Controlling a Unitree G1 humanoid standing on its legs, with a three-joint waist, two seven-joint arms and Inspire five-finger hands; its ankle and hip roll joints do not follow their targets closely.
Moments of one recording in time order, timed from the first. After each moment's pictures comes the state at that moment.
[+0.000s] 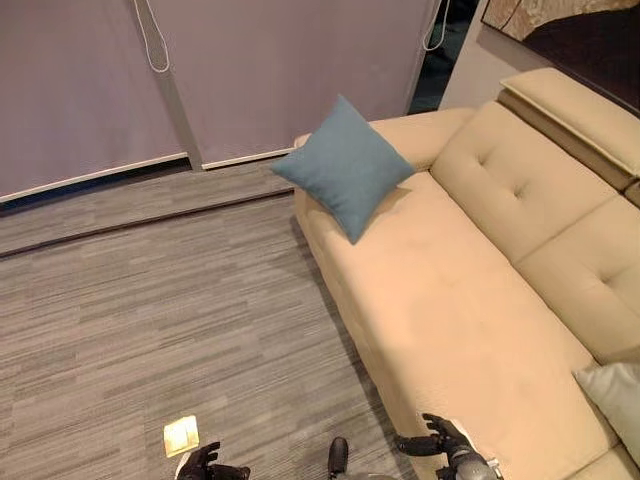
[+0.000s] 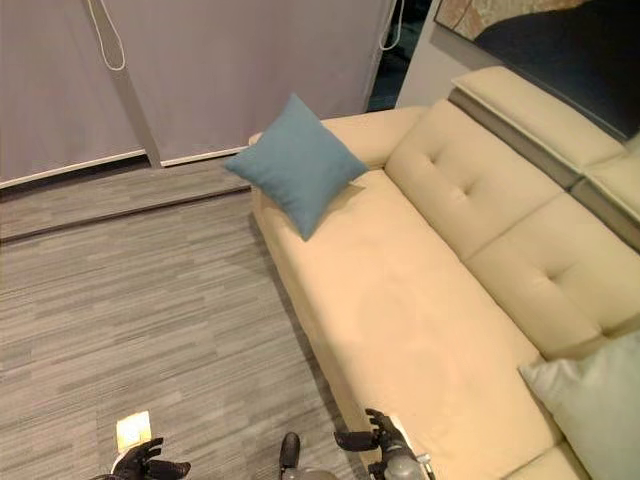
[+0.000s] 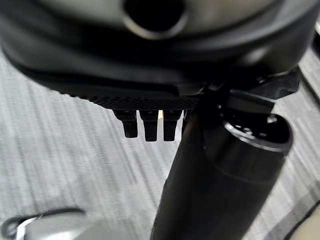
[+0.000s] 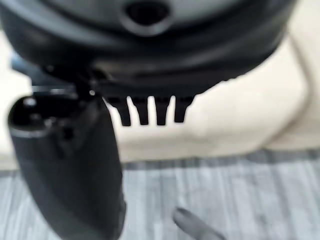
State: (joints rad) left arm -0.01 0.26 -0.07 1.21 -0.14 -0.10 0.10; right arm -0.09 -0.25 0.19 1.12 -0.02 -0.08 -0.11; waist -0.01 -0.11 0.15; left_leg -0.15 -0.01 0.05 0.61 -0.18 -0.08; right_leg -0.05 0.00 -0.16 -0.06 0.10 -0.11
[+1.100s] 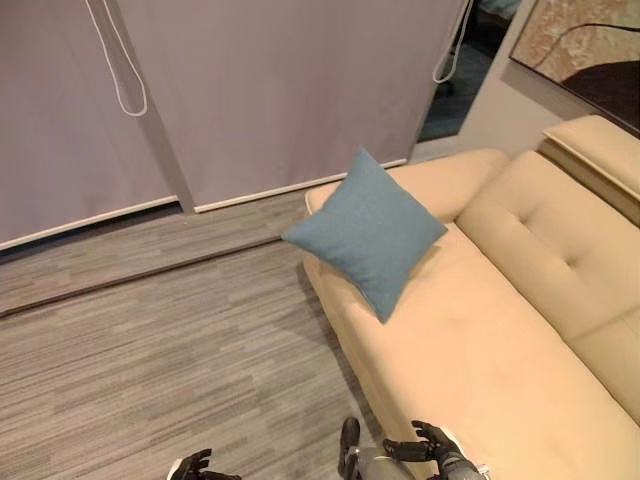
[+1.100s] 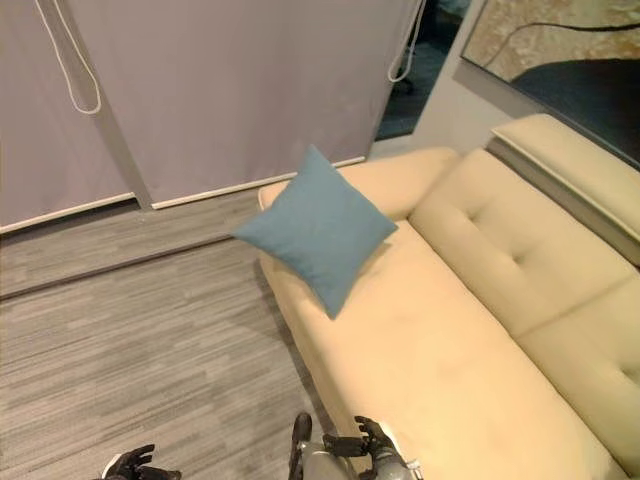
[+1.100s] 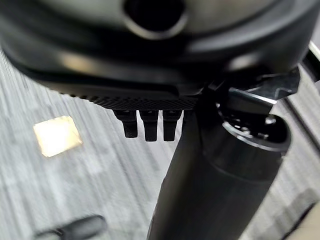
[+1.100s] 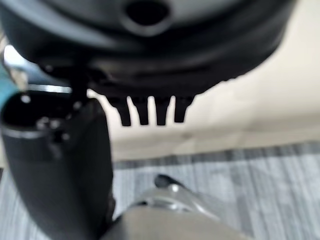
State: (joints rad) left arm 0.02 0.26 -0.08 1.20 -0.13 -0.09 0.09; right arm -0.03 -0.21 0.19 1.10 -0.03 -0.06 -0.11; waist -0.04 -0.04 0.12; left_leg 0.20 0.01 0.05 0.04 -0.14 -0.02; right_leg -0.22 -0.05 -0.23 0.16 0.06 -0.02
